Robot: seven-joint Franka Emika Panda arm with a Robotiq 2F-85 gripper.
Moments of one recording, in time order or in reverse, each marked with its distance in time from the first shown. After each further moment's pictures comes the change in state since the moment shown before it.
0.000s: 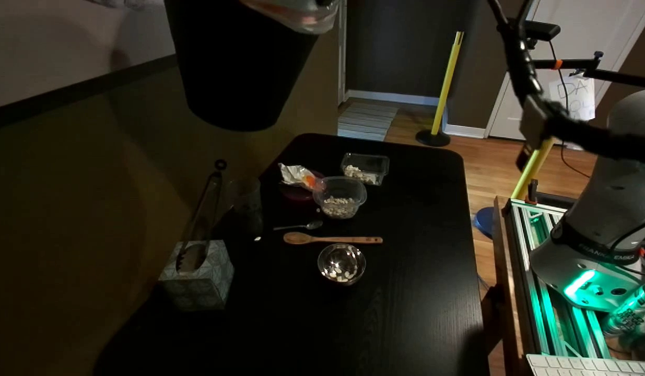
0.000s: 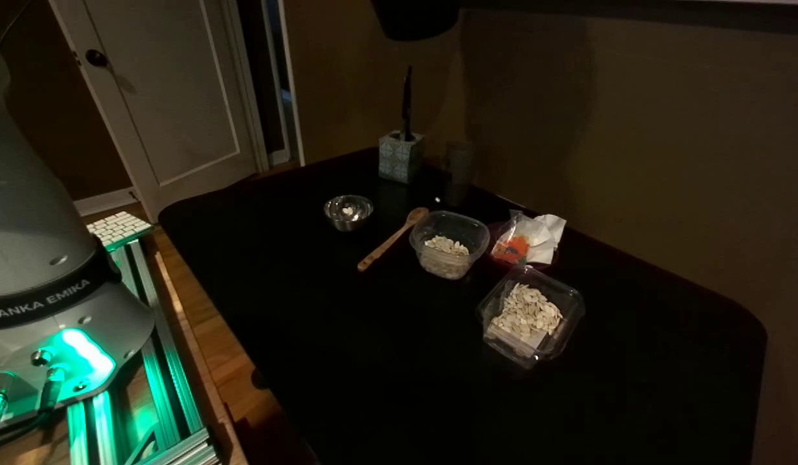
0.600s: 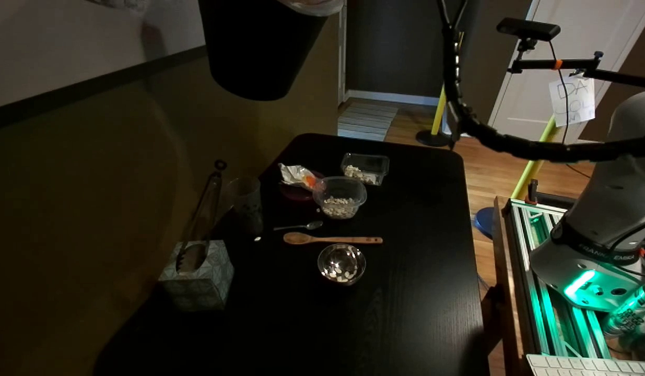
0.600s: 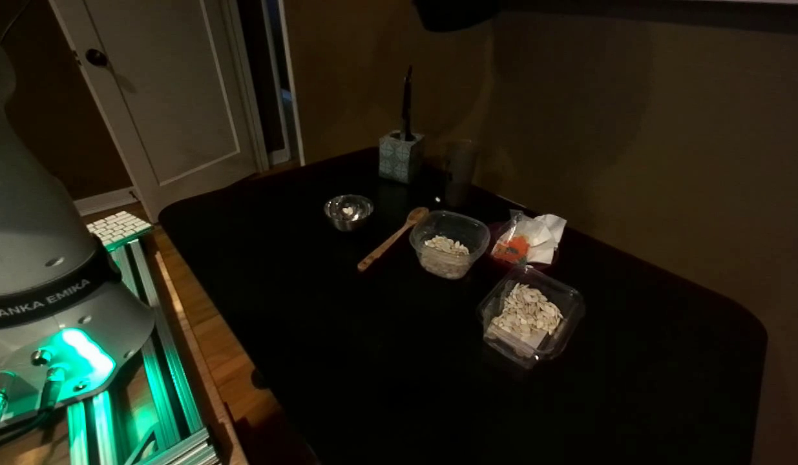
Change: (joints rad) arm -0.059 0.013 -0.009 0.020 -0.129 0.001 0.137
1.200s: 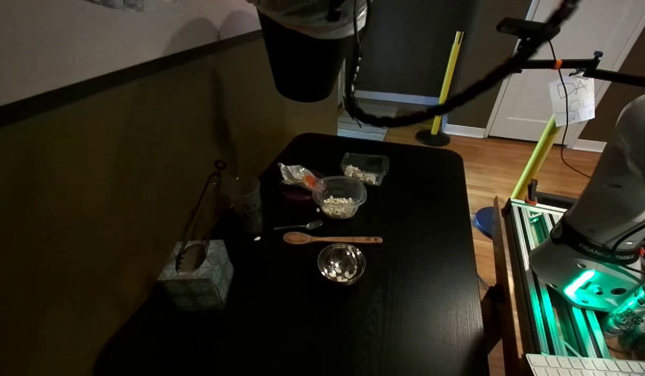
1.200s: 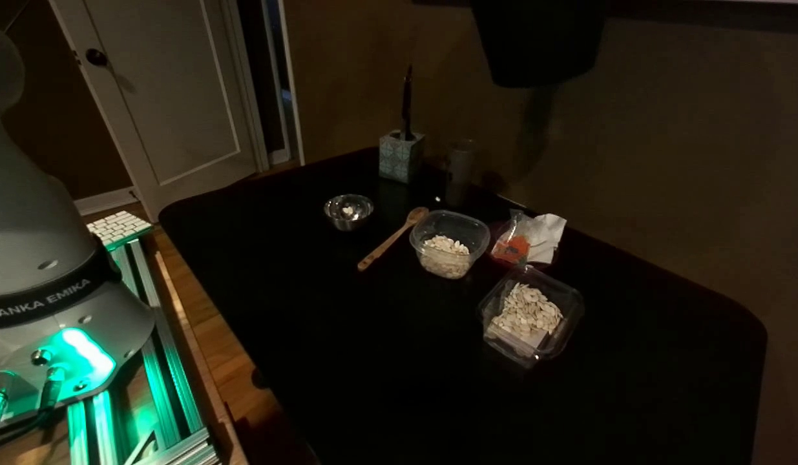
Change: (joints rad) arm -0.115 0.242 -0.085 0.157 -0.159 -0.160 0.199
